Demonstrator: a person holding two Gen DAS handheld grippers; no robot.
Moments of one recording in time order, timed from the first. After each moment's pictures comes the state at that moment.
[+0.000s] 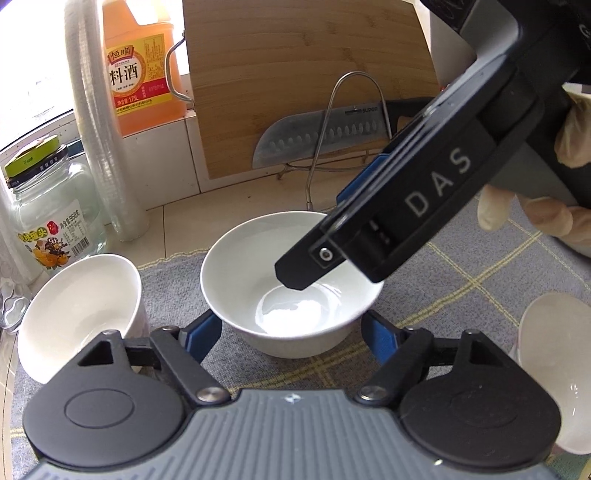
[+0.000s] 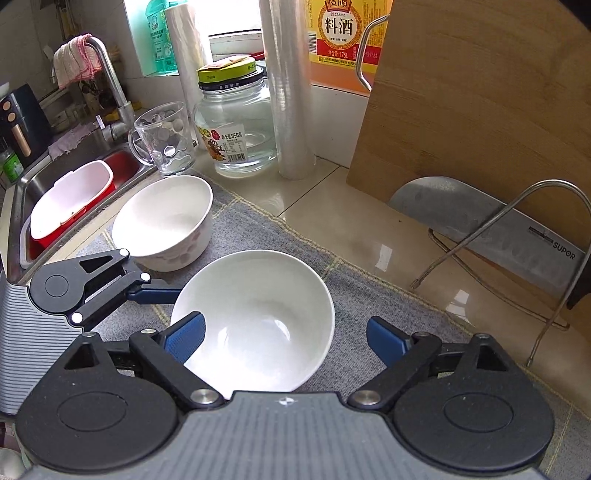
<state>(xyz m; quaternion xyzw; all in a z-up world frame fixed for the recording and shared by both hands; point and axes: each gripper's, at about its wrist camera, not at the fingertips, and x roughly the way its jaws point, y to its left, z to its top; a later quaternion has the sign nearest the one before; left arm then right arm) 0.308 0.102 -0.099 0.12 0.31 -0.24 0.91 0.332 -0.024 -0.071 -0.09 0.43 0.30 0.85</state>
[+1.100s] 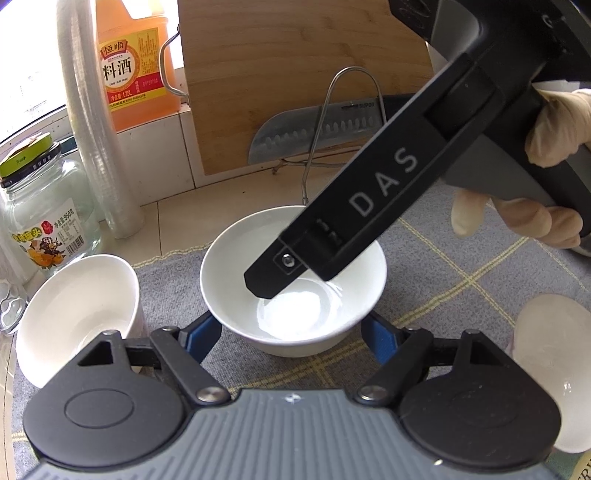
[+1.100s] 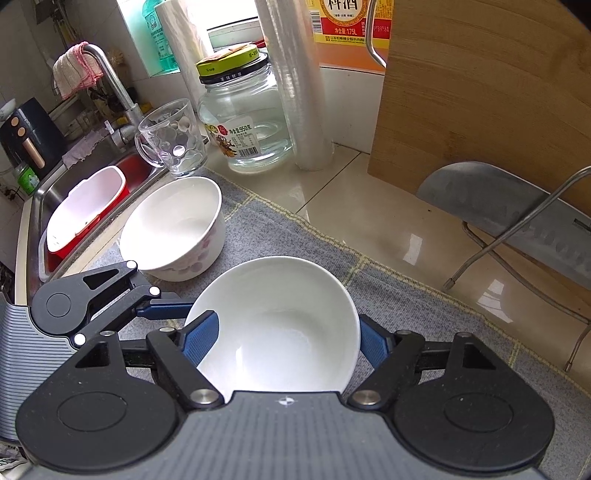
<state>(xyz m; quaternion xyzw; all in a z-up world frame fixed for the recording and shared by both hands) 0.312 0.103 -0.099 0.12 0.33 -0.25 0.90 0.352 -0.017 -0.080 -0.05 0.46 0.32 0.82</state>
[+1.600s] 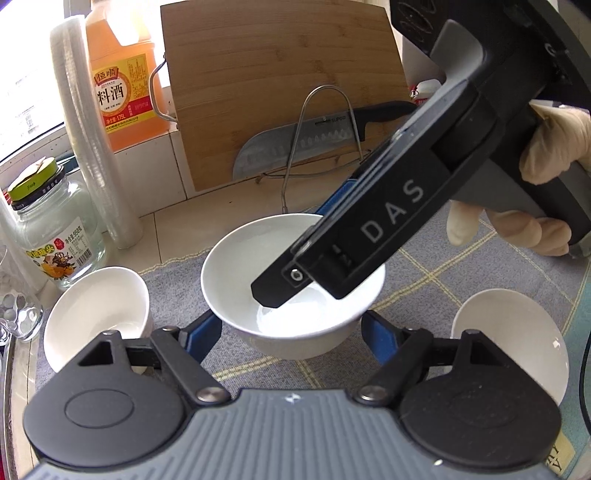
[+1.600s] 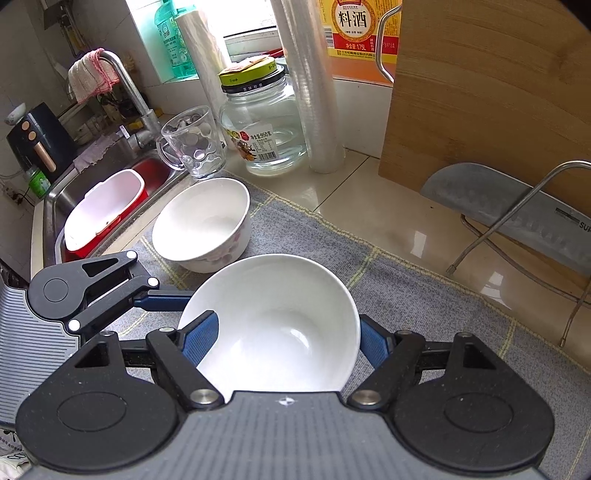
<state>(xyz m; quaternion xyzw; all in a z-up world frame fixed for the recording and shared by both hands) 0.279 0.103 -0.068 0.13 0.33 -0.27 0.89 0.321 -0.022 -0.058 -0.04 0.46 0.33 0.83</state>
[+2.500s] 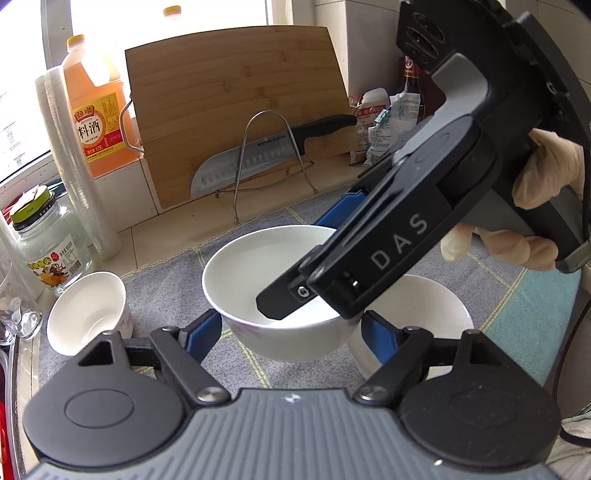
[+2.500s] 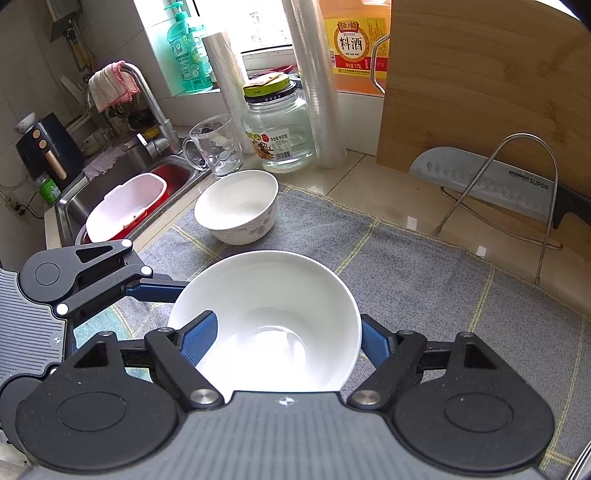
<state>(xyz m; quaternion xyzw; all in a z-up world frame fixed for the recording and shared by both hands) 0.213 0.092 -0.039 0.15 0.32 -0.30 0.89 0.244 -0.046 -0.033 -0.02 0.44 0.31 0.84</state>
